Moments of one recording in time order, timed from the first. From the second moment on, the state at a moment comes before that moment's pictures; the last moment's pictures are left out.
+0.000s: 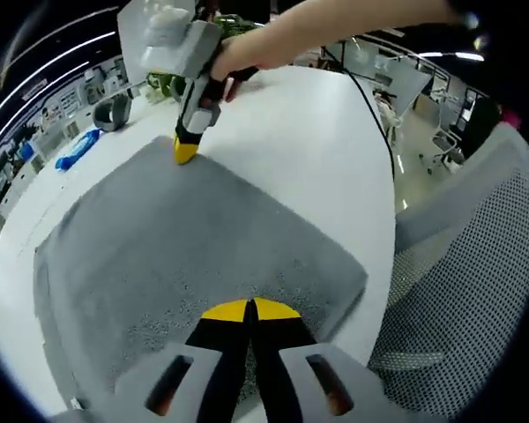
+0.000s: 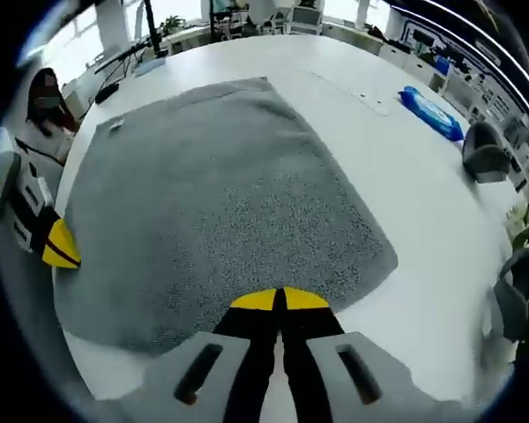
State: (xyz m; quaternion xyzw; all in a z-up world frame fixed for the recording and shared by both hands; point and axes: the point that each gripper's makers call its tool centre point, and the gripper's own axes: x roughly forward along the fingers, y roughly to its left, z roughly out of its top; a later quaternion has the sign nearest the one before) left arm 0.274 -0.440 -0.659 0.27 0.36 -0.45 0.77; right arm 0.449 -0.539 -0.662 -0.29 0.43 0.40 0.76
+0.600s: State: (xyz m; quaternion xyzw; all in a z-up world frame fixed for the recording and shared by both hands) left arm 0.266 -0.437 -0.657 0.43 0.31 -0.47 0.71; right arm 0.443 -0.543 -0.665 -0.42 0.46 0.39 0.68
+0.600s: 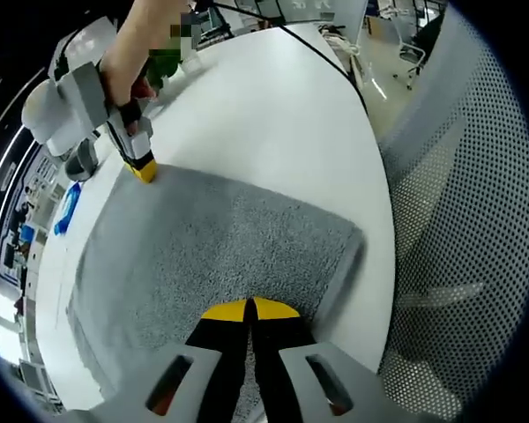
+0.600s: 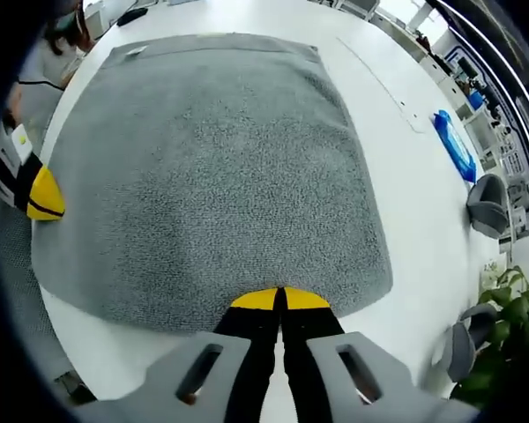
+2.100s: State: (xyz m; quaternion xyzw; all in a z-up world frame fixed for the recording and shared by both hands) left arm 0.239 -0.393 -0.661 0.54 0.33 -0.47 0.61; right arm 0.362 -0.568 -0.668 -0.39 0.53 0.33 0.68
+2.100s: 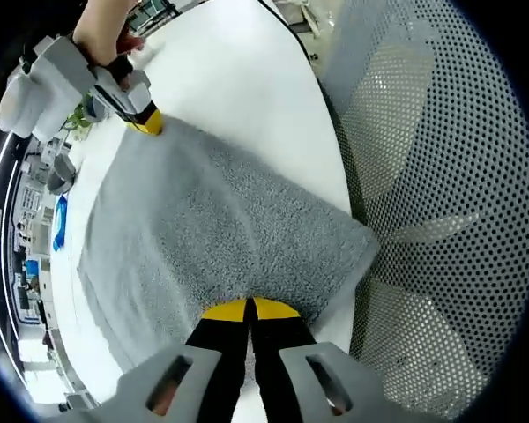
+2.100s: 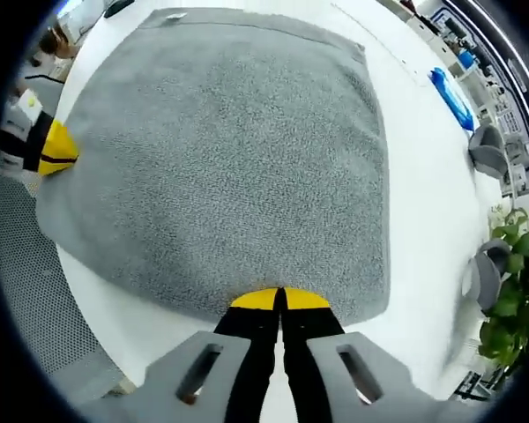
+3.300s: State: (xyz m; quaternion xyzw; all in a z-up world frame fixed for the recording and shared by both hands) left arm 0.252 -0.359 -0.659 0.48 0.35 -0.42 0.69; right arm 0.338 -0.551 -0.666 -0.48 0.45 0.31 0.68
